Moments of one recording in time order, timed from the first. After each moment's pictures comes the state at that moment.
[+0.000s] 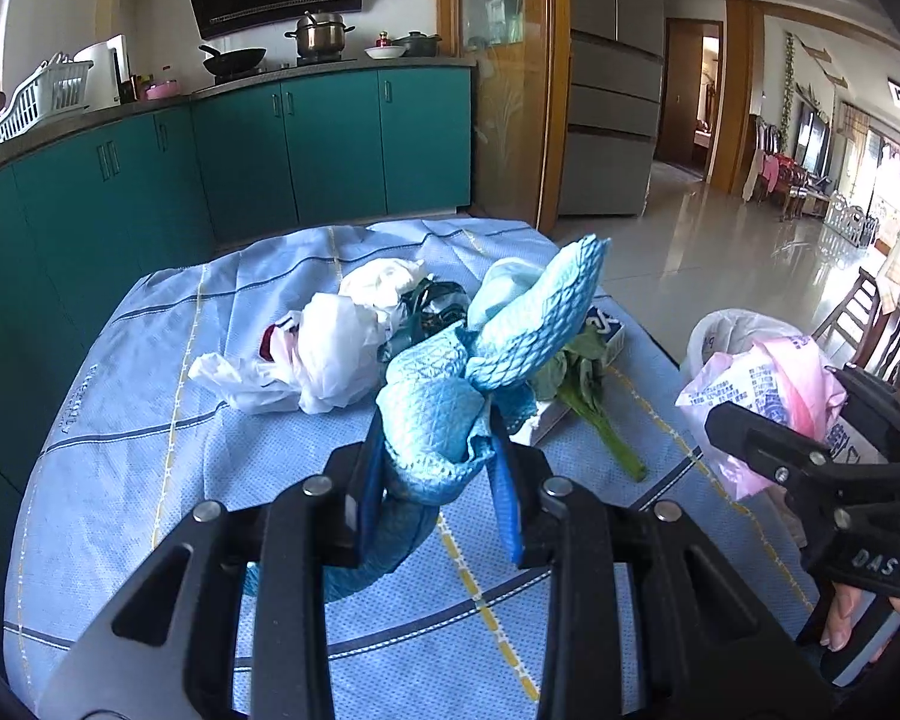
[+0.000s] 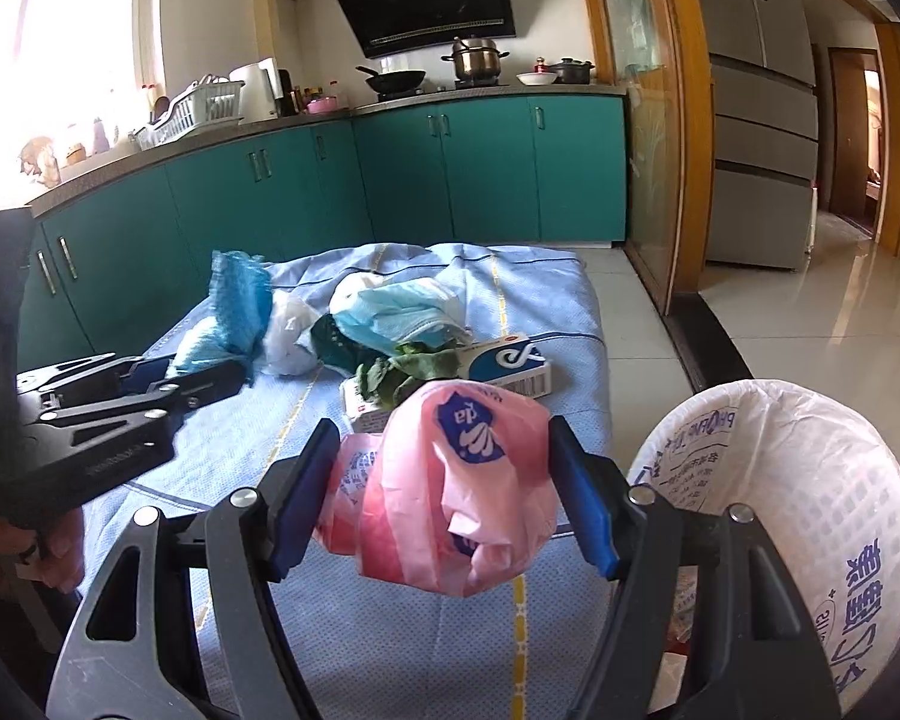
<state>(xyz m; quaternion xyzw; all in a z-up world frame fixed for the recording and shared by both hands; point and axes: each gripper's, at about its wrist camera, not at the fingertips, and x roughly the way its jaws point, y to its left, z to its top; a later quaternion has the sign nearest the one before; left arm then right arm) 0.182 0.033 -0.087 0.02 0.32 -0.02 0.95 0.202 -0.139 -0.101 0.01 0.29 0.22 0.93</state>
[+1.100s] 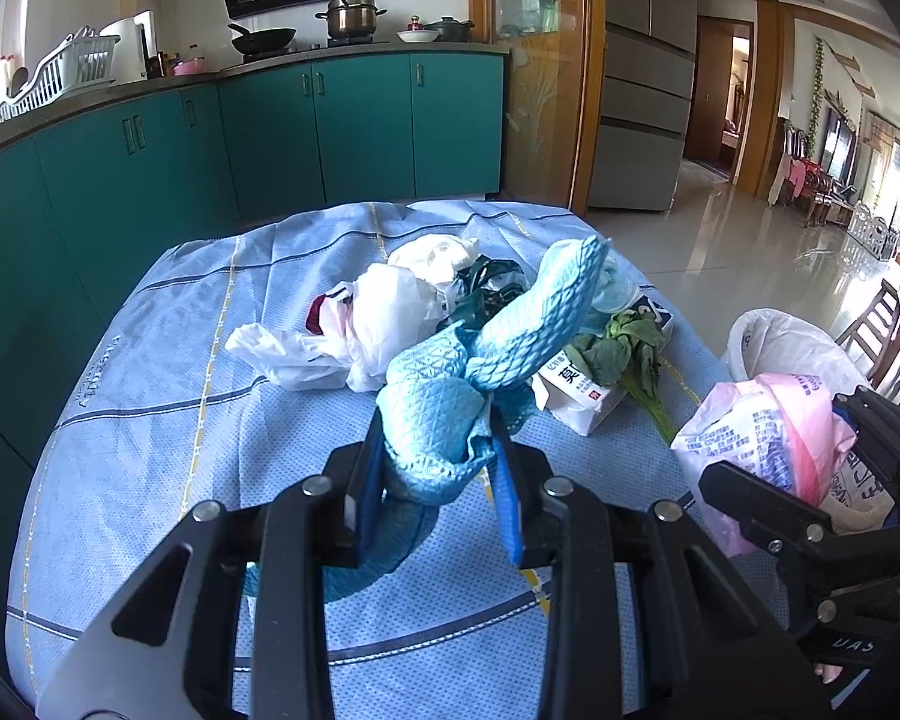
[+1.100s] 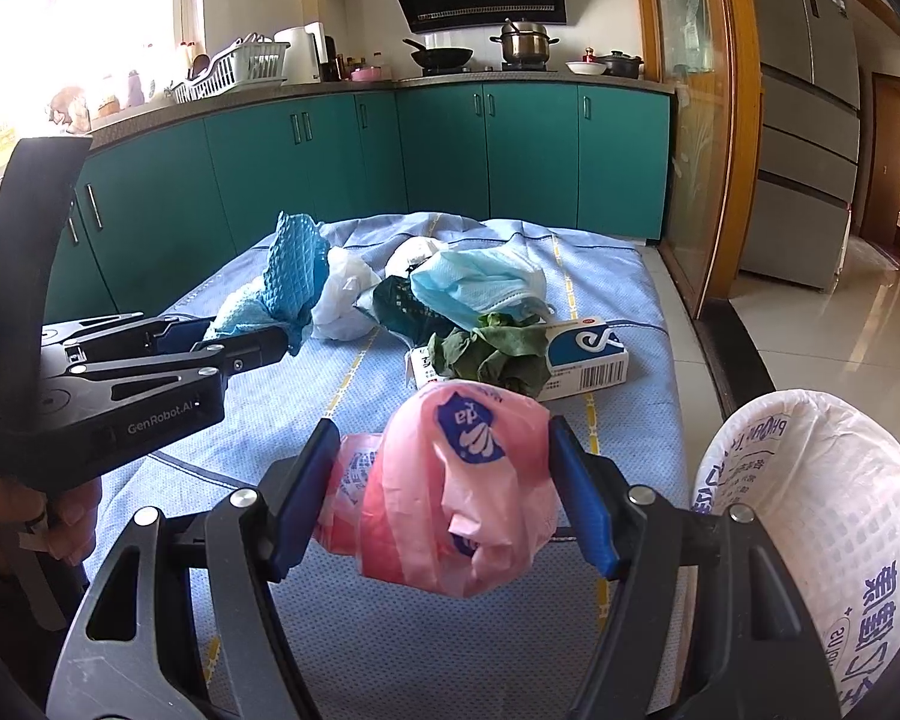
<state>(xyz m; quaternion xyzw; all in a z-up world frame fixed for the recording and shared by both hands) 0.183 0.053 -0.093 0.01 0.34 0.01 0.94 0.200 -0.099 -0.111 -0.03 0.30 0.25 0.92</state>
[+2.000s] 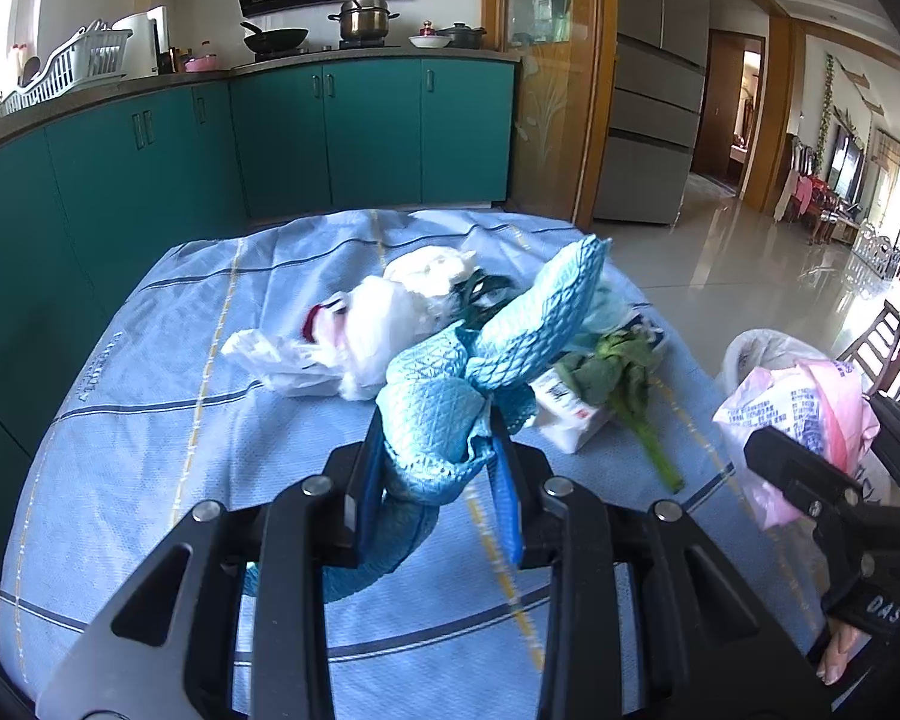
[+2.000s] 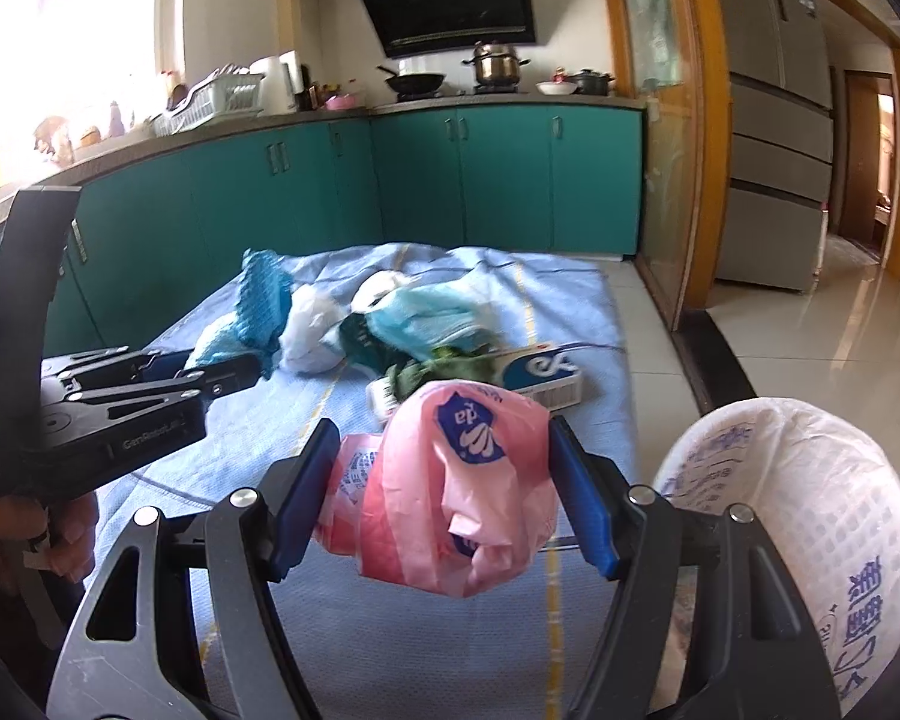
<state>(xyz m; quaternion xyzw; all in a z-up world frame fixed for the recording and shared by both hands) 0.182 0.045 -0.085 -0.01 0.33 0.02 0.94 0.193 -0.122 -0.100 -0.01 0.27 0.22 0.94</state>
